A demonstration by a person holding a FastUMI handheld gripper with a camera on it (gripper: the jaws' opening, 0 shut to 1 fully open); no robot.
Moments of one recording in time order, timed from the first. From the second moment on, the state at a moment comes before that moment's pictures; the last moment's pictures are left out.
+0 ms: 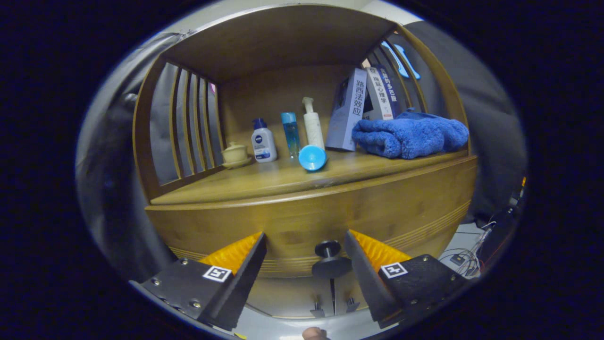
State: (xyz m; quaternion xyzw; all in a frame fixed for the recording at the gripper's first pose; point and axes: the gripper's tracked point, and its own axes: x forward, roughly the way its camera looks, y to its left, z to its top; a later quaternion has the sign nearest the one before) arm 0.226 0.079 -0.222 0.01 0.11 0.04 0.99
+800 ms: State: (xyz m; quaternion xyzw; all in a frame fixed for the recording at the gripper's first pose) arm 0.163 0.029 -0.180 0.04 0.13 0.01 0.99
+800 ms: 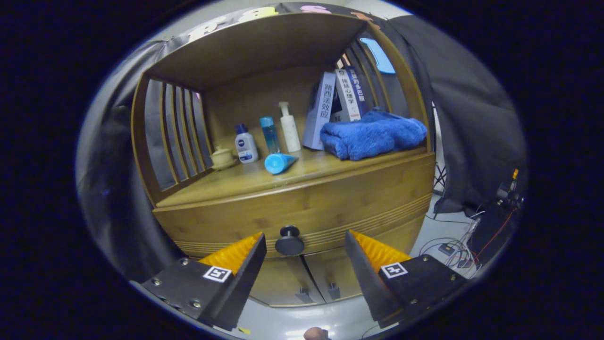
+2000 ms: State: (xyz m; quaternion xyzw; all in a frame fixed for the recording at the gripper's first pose) arm 0.018 0.049 0.037 0.07 0.01 0.07 1.00
